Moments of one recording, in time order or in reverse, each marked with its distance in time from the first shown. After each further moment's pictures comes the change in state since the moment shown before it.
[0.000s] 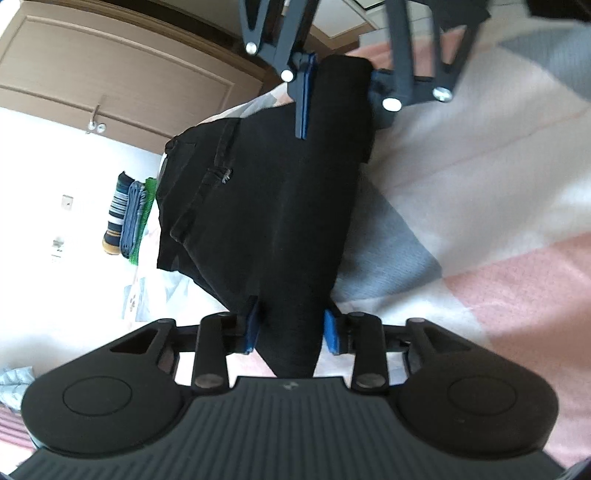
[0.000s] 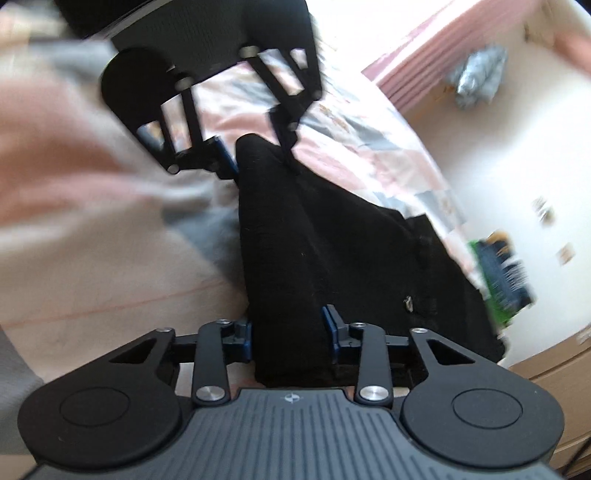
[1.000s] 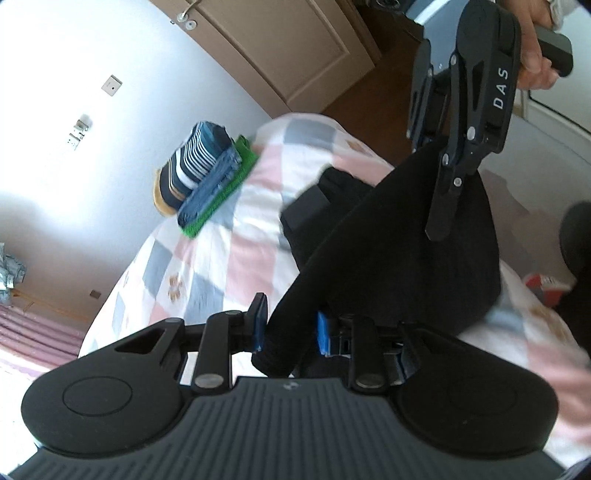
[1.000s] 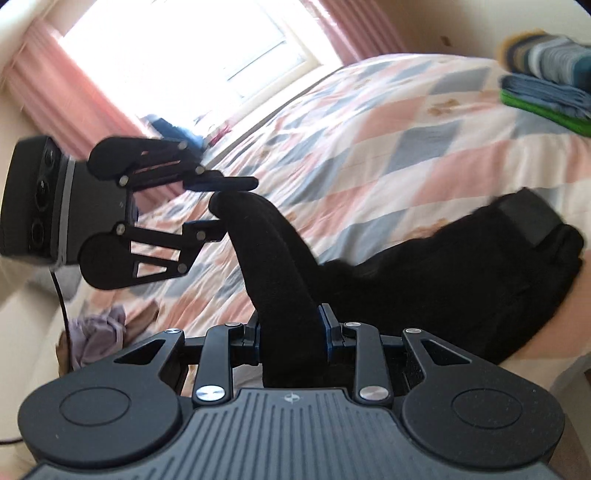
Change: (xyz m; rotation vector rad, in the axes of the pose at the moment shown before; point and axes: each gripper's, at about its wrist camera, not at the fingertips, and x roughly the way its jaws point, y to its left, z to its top) left arm 0.113 0.337 0.156 -0.526 0.179 -0.059; right arm 0.057 -0.469 -0.079 0.847 -0.113 0.866
